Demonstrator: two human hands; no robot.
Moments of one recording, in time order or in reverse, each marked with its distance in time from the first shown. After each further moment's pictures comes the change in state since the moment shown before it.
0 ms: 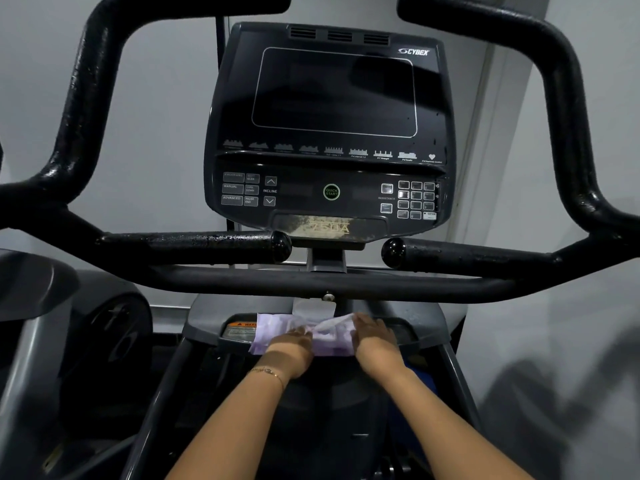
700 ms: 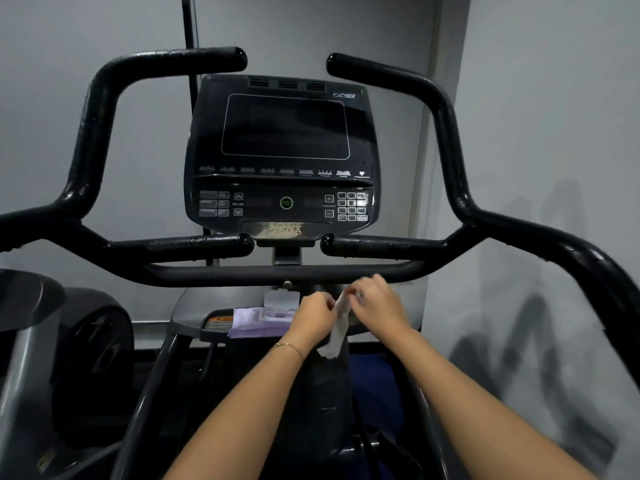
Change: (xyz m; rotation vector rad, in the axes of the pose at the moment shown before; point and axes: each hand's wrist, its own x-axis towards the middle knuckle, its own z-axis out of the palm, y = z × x) left_hand -0.093 0.118 -0.057 -0.573 0.322 0.125; right_hand -0.102 0.019 -0.126 0.033 0.372 -0.221
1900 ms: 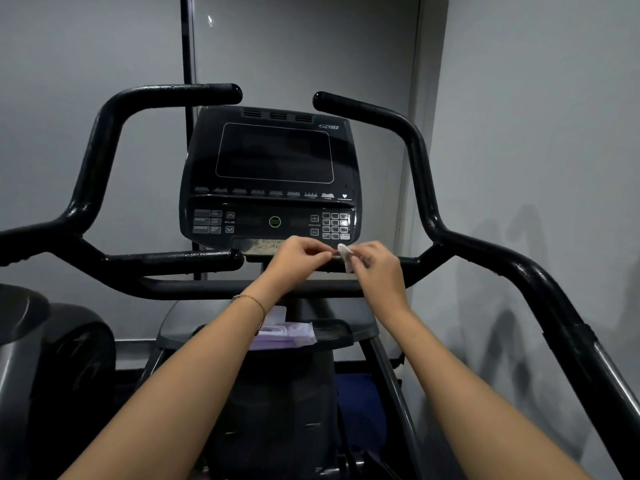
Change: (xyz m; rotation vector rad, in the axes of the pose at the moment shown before) left_hand -0.010 0.068 -0.097 -0.257 0.111 0.299; right_hand 0.011 -0.025 -0.079 0.346 0.401 -0.012
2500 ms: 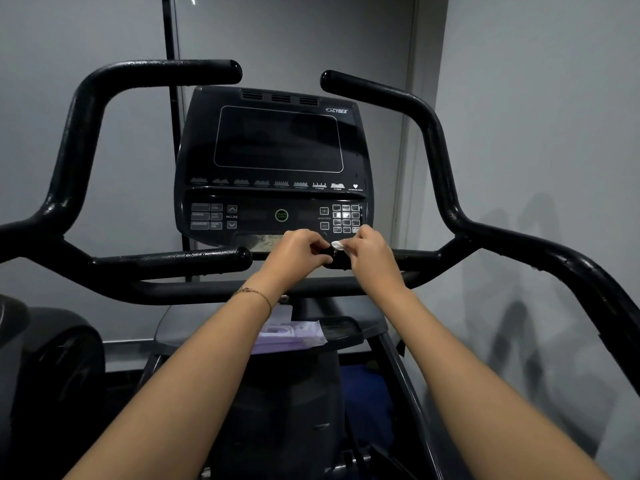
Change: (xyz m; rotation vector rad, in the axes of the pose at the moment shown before) left_hand 0.030 -0.041 -0.013 0.302 0.001 0.150; right_hand 0.029 -0.001 0.047 -0.337 -0.159 -0.075
